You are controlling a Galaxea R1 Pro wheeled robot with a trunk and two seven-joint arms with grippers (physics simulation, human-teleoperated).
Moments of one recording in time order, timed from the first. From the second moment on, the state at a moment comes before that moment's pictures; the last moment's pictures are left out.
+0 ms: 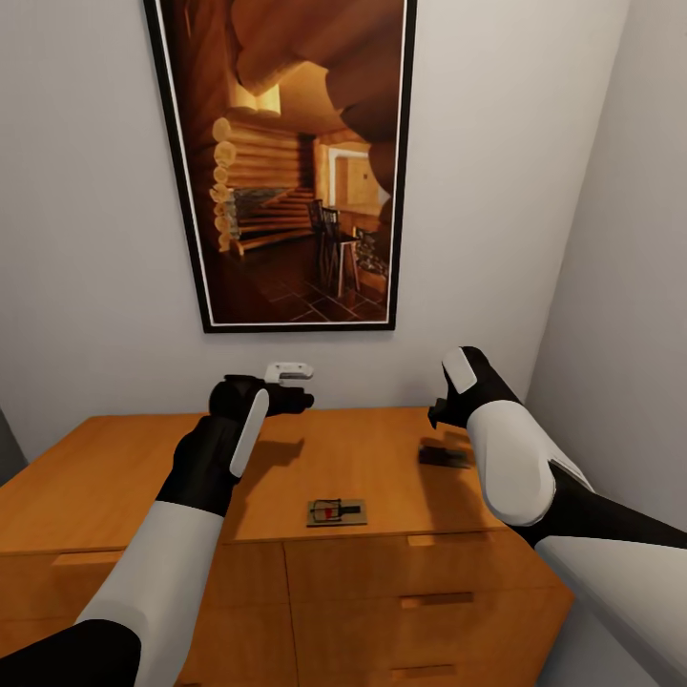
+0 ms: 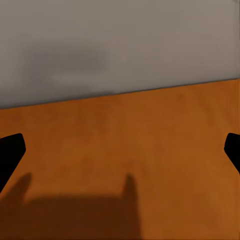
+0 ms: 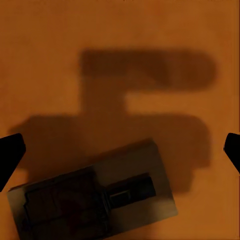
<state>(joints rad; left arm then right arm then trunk) -0.89 -0.17 -0.12 -1.21 0.10 1.04 0.12 -1.31 0.17 -0.61 -0.45 -0.09 1.05 -0.83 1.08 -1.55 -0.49</state>
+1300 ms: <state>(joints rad) -0.89 -0.17 -0.12 -1.21 0.10 1.04 0.12 -1.31 0.17 -0.61 -0.45 -0.09 1.05 -0.83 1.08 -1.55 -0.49</state>
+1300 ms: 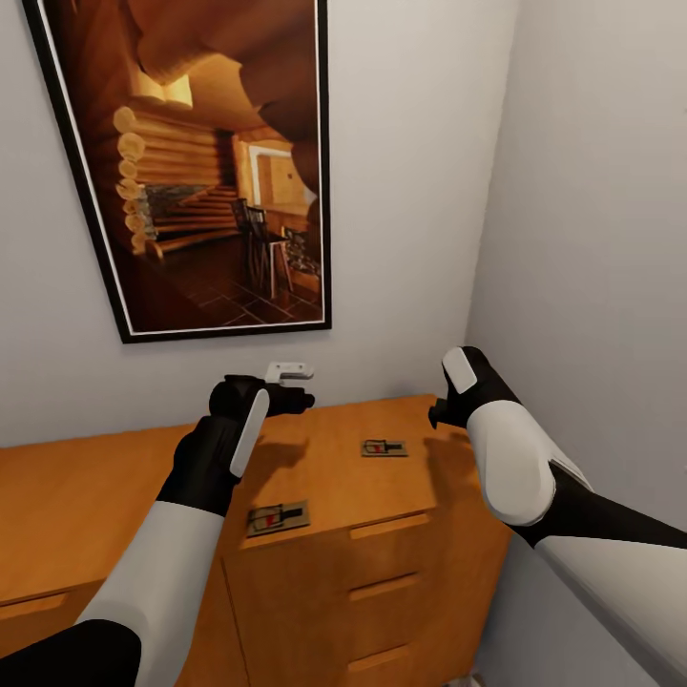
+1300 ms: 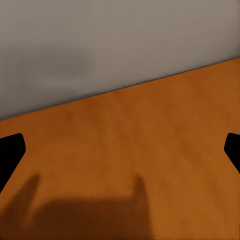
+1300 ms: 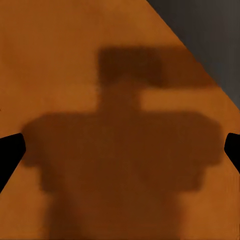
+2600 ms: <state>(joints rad) -0.89 -0.17 -0.12 -1.19 0.10 1.04 0.12 -1.31 0.17 -0.61 -0.45 -0.09 1.03 -0.75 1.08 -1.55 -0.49</state>
